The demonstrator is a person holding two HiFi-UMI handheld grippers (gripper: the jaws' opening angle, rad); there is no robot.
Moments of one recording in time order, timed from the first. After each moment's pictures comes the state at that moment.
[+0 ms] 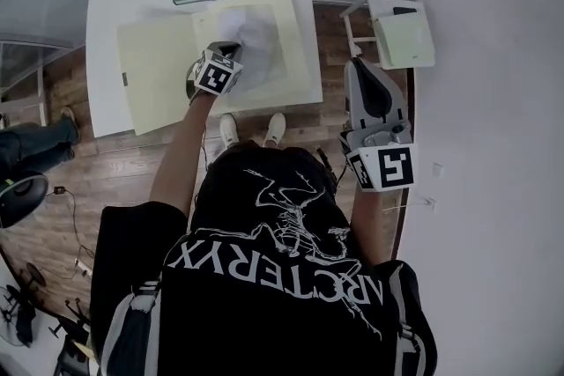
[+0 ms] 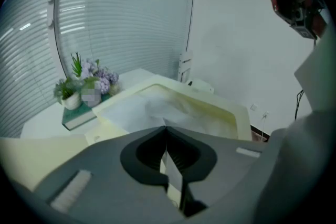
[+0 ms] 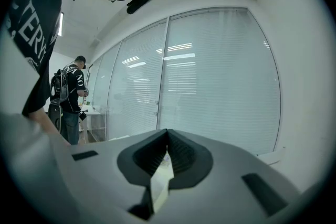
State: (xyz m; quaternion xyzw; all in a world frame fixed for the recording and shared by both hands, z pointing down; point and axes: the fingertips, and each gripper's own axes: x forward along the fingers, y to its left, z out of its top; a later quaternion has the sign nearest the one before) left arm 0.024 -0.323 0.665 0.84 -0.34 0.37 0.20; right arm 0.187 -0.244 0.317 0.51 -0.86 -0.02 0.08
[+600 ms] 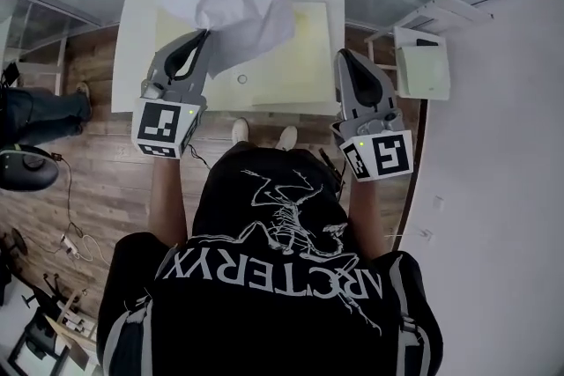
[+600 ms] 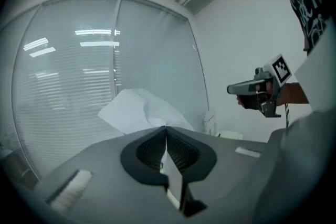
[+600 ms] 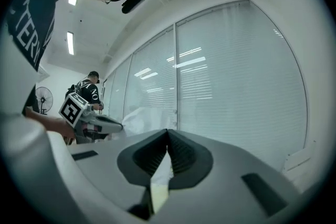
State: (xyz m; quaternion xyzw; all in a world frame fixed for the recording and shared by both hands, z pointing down) left arm -0.091 -0.267 0.352 0.85 -0.51 0.14 -0.02; right arm 0.108 -0.255 0.310 0.43 -0.90 -0.01 0.02
